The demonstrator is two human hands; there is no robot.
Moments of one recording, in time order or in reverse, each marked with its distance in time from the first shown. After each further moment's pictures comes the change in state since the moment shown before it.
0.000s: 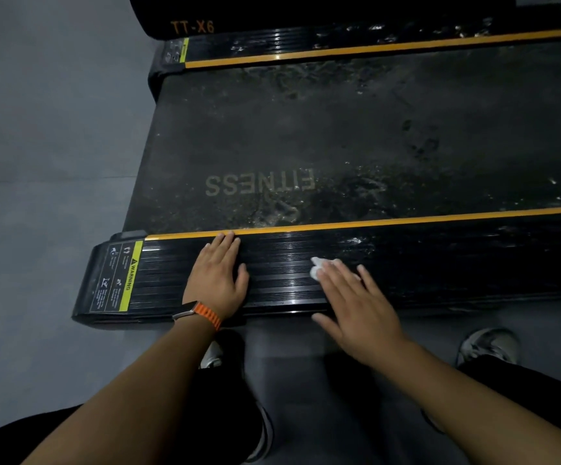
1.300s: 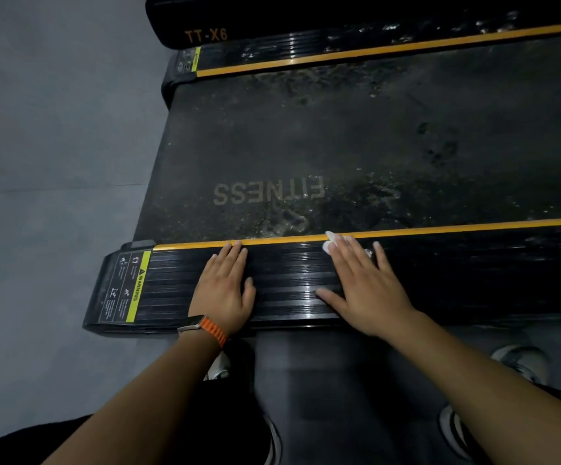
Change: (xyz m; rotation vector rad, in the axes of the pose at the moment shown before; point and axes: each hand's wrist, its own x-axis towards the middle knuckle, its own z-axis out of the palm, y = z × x) left_hand -0.001 0.005 -0.001 0.063 -0.014 0.004; right_hand 0.061 0.027 -0.020 0.084 -0.169 0.061
